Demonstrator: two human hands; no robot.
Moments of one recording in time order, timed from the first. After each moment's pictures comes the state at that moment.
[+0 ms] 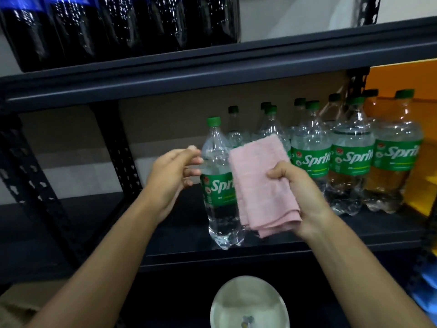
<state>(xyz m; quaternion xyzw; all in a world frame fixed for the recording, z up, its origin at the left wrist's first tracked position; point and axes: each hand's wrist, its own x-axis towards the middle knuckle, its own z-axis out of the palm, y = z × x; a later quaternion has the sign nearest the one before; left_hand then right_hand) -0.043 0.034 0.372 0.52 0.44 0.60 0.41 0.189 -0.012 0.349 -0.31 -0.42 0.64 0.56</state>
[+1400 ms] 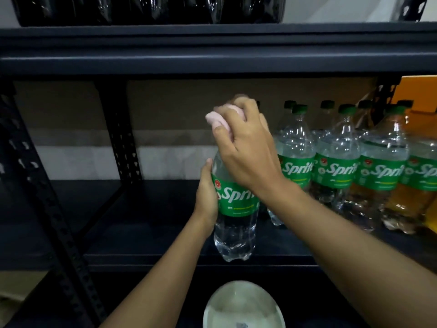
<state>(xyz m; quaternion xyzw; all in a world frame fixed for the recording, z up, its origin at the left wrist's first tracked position) -0.004 0.081 0.305 0.41 0.32 0.65 0.56 0.087 0.063 0.394 -0.40 -0.74 -0.10 0.53</state>
